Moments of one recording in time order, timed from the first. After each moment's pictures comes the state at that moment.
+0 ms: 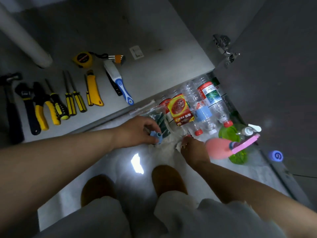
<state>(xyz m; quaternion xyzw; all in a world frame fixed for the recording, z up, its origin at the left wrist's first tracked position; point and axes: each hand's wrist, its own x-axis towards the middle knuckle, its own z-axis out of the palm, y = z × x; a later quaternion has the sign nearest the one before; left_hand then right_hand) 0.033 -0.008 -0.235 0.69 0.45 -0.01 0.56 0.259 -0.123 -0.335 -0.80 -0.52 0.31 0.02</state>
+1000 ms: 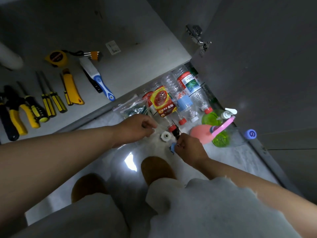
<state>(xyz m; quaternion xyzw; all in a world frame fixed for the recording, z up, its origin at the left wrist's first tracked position) 0.071 -0.025 -0.253 0.67 0.45 -0.04 0.58 0.280 -0.164 -0.308 -0.79 -0.50 0.35 0.09</state>
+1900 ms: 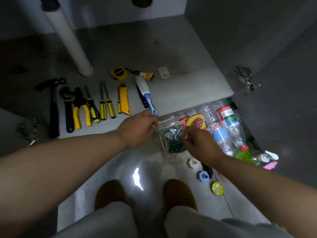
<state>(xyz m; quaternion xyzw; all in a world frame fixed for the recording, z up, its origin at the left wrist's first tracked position) -0.026 0.013 -0.228 0.83 0.49 0.03 0.25 0.225 -0.049 -0.249 -0.63 -0.70 0.31 0.13</state>
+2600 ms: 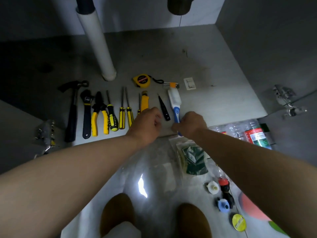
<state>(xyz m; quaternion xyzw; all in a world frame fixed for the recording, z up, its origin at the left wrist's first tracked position) -0.053 0.056 -0.260 0.67 0.64 0.18 0.32 0.126 0.090 -0.265 -0.73 -0.59 0.33 0.02</state>
